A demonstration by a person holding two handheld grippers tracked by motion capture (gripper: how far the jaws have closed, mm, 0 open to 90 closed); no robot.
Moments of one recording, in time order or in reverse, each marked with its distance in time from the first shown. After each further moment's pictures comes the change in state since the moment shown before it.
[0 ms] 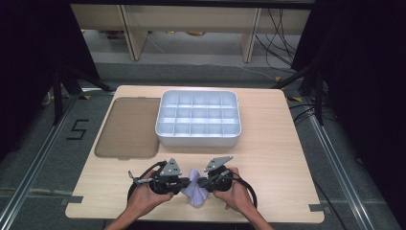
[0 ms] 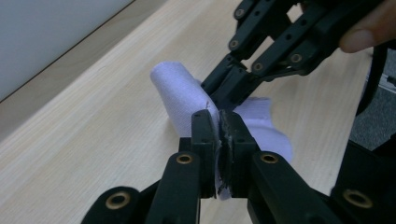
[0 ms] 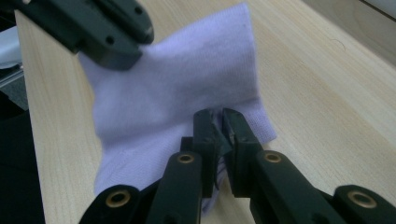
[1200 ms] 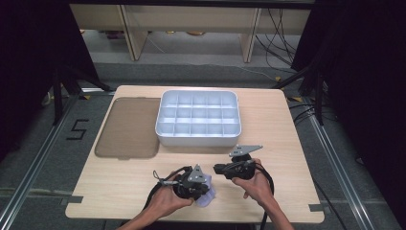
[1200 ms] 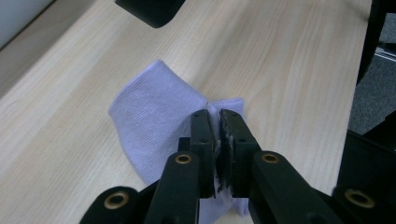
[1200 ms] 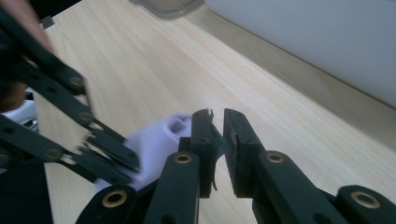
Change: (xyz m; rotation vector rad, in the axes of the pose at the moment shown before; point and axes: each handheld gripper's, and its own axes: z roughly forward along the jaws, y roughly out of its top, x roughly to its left) left arm -0.024 0.021 0.050 0.119 -0.071 0.145; right arm -0.040 -0.007 -0.054 -0.162 0.004 0.122
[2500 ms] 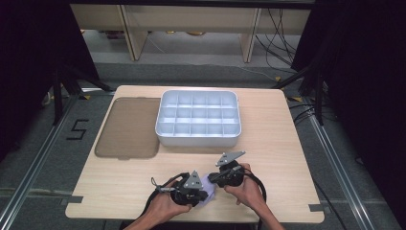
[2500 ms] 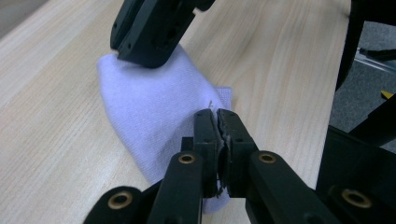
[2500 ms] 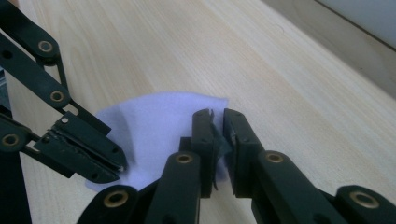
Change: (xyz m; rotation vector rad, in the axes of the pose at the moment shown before) left arm -0.010 -0.020 0.003 -0.078 -0.036 -0.075; right arm 0.016 -0.007 0.028 0.159 -0.050 -0.093
